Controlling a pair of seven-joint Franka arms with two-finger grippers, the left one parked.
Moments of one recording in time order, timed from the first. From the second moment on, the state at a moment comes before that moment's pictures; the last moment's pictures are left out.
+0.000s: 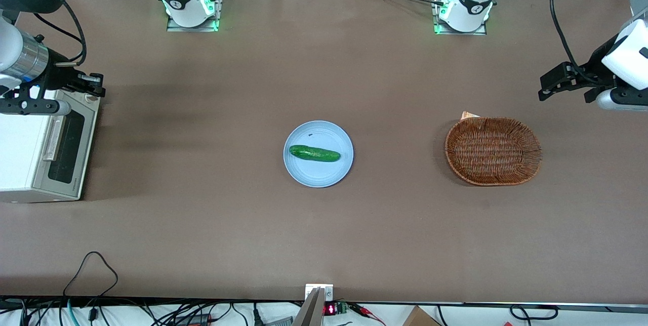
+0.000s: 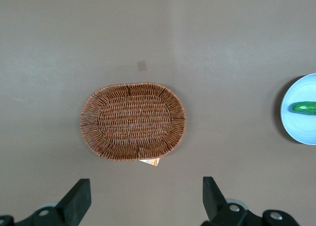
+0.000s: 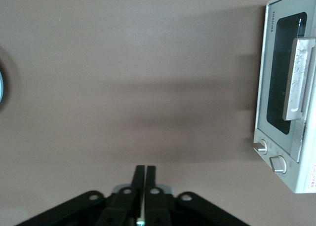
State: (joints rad) arm 0.04 0.04 -0.02 -1.72 0.00 1.60 0.04
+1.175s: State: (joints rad) arm 0.13 0.17 0.00 -1.72 -0.54 1.45 0.22
